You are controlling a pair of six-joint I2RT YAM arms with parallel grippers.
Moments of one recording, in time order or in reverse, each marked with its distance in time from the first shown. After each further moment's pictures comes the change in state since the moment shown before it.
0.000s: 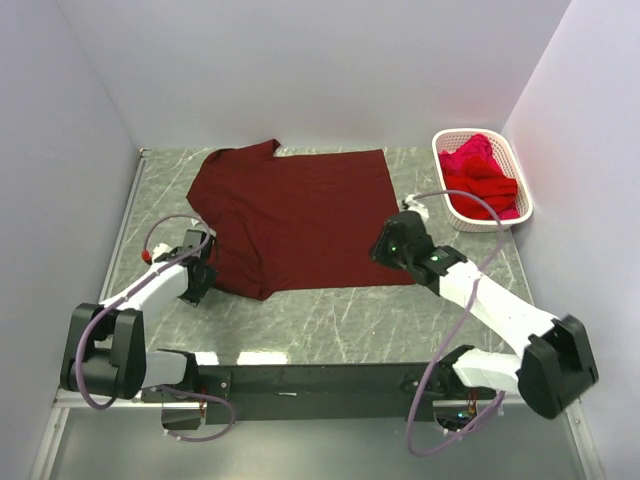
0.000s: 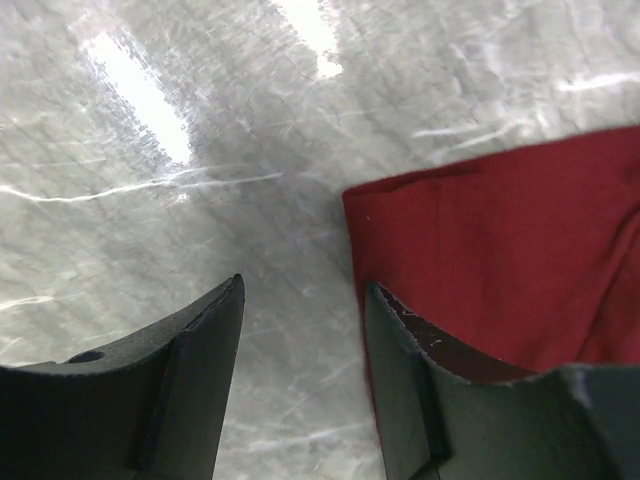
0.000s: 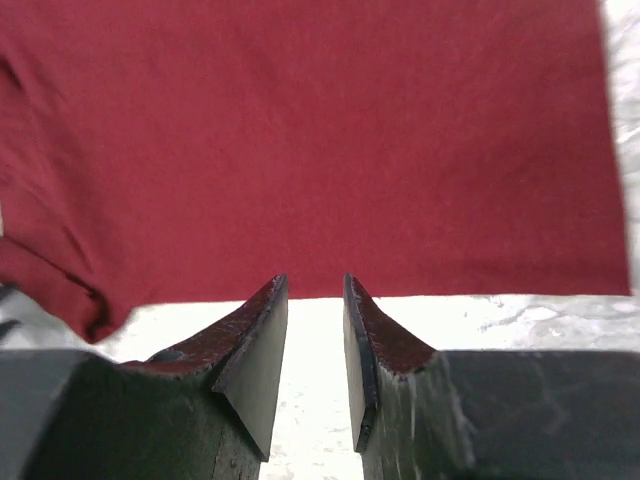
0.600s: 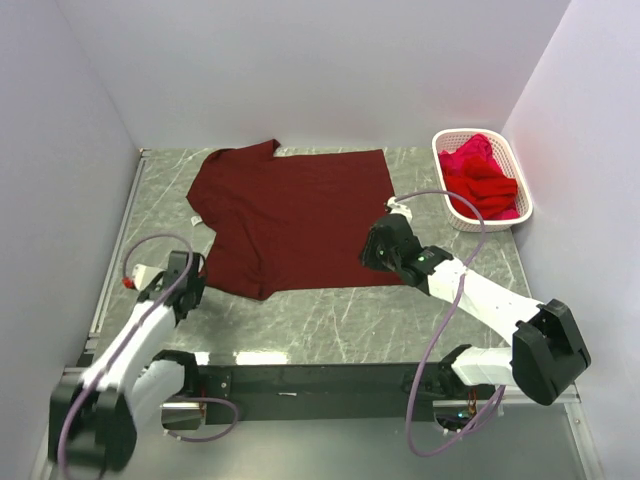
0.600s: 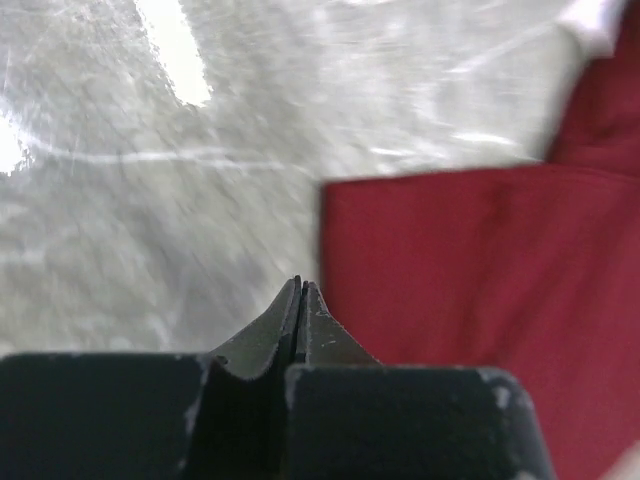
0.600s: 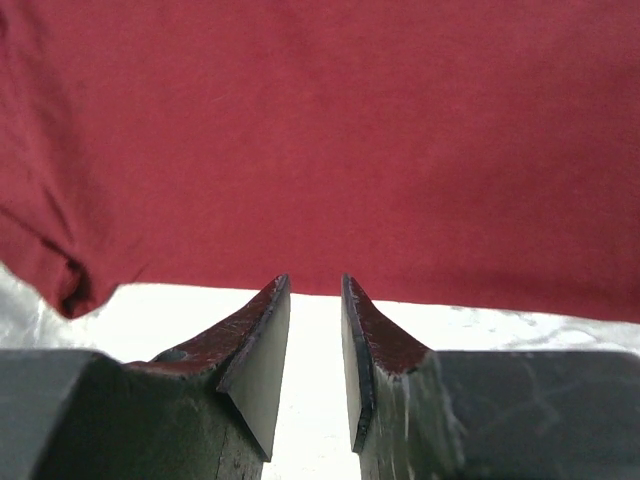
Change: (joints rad) left arm 0.021 -0.309 -0.177 0.070 -0.020 -0.213; right arm 0.079 0.100 -0.002 0.072 -0.006 -0.056
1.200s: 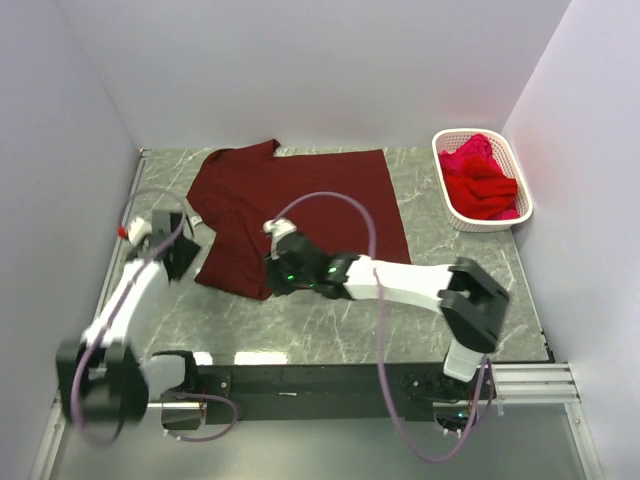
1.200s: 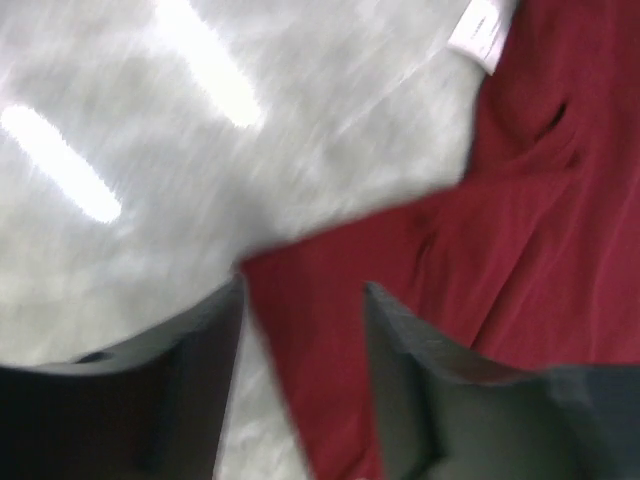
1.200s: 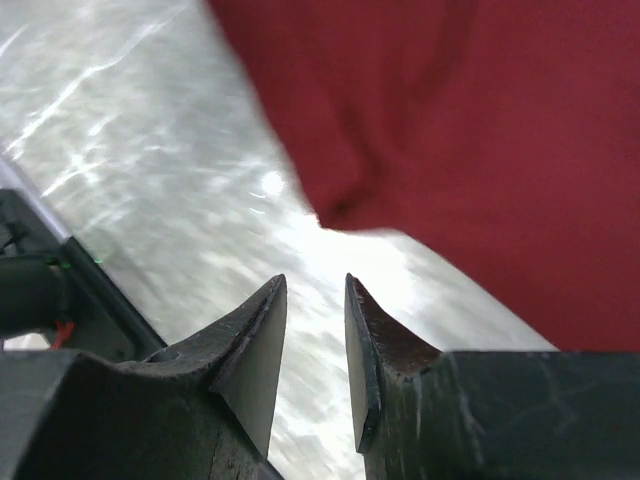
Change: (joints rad) left arm 0.104 0.118 0.282 -0.089 0.085 0.351; right arm 0.455 0.429 0.370 0.146 -0.114 -0.198
